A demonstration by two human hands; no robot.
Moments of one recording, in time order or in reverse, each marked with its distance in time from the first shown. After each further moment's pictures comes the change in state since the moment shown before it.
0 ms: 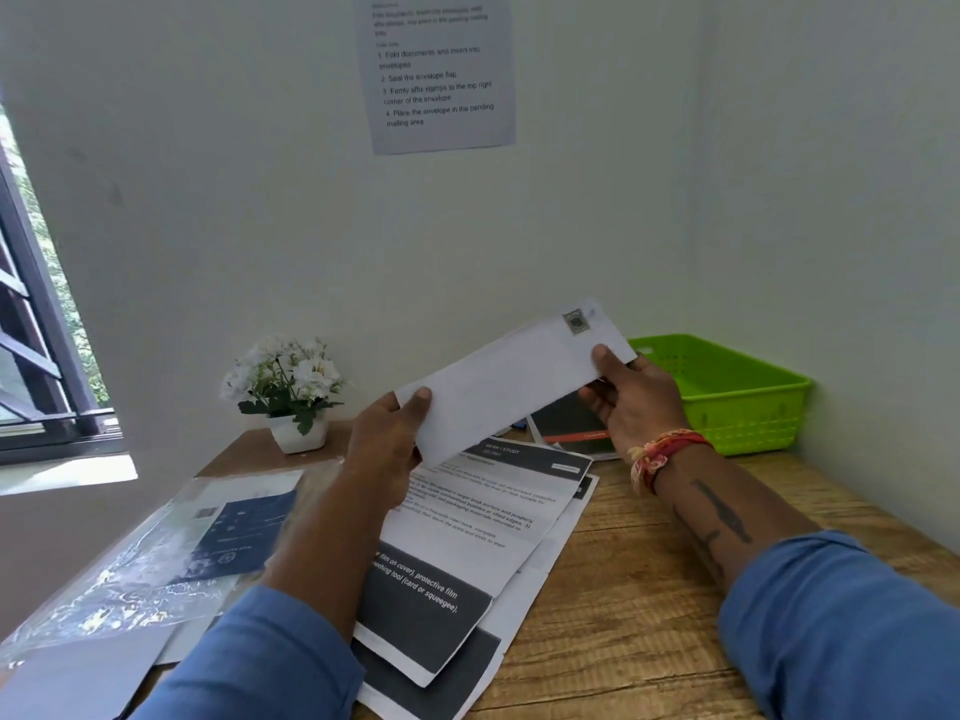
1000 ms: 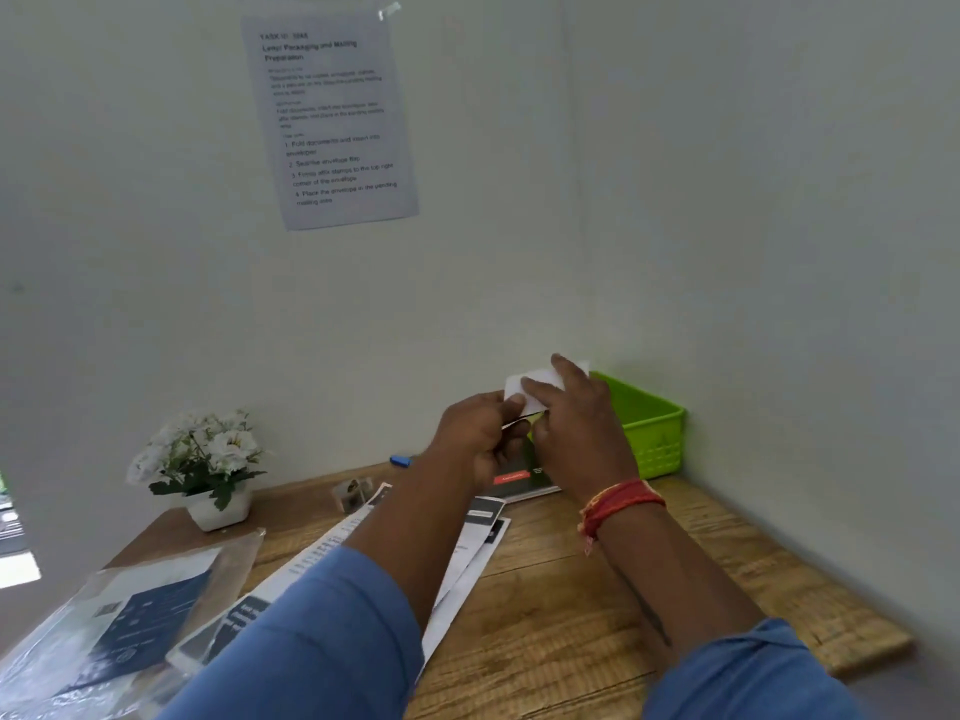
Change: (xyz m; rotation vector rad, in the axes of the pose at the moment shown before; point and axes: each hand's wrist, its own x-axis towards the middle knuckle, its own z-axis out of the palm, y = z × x) left_hand -0.065 0.022 0.189 0.034 -0.350 -0.195; right_hand -0.039 -0.057 -0.033 -1.522 0.033 -0.768
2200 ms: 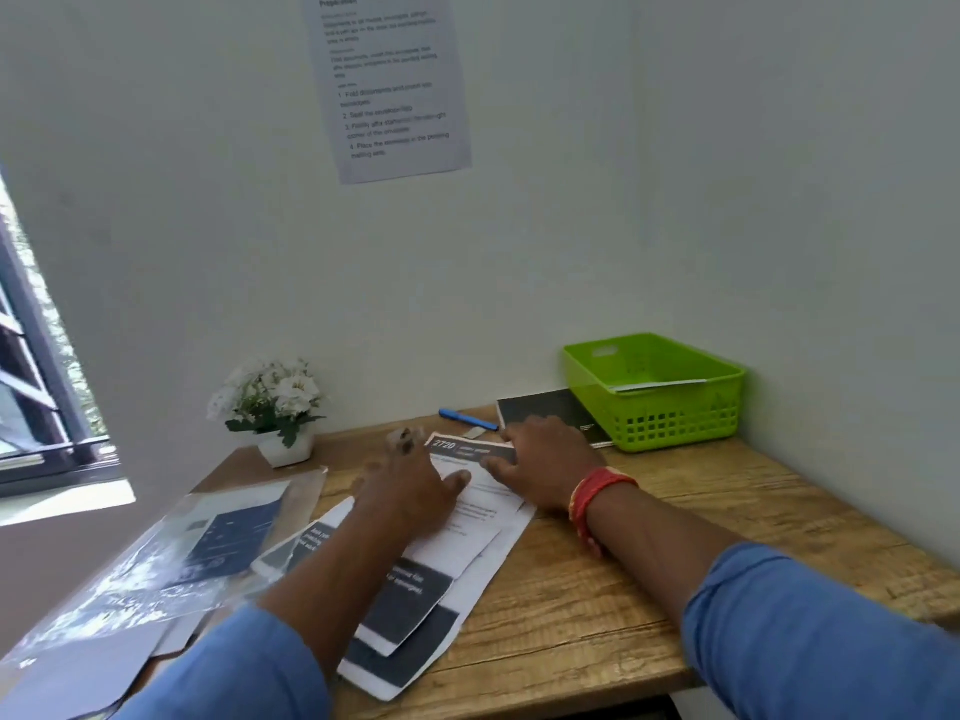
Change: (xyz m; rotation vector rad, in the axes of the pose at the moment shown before) left_hand -0.042 -0.049 -0.155 1.617 0.322 -0.013; right_hand -0.038 -0.051 0.066 -0.138 -0.560 -0.088
